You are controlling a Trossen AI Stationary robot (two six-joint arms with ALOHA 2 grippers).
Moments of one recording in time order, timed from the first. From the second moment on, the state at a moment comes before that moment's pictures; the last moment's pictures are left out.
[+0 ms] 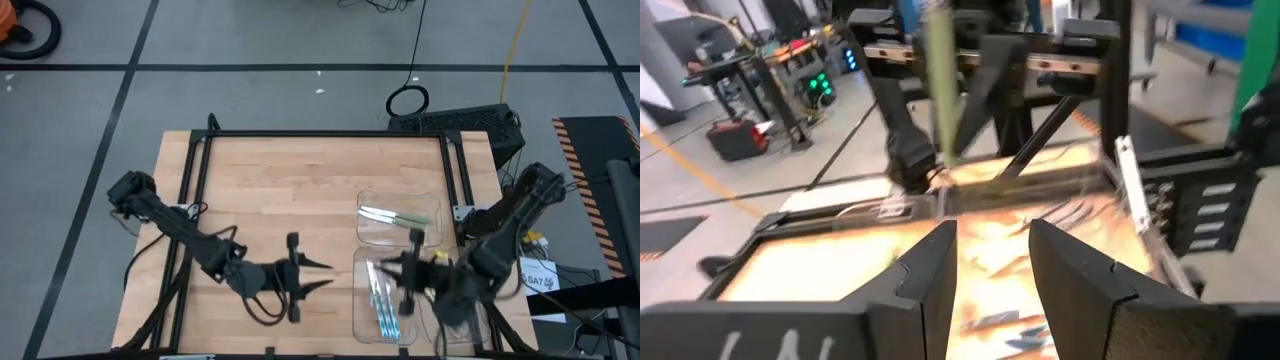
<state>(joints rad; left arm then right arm) -0.58 1.62 1.30 0.12 -0.62 0.07 0.79 1.39 1.33 -0.72 0.92 0.47</state>
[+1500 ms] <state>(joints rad) -0.52 1.57 1.30 -0.46 -0.61 -0.30 0.32 1.34 0.94 -1.47 0.22 0.70</state>
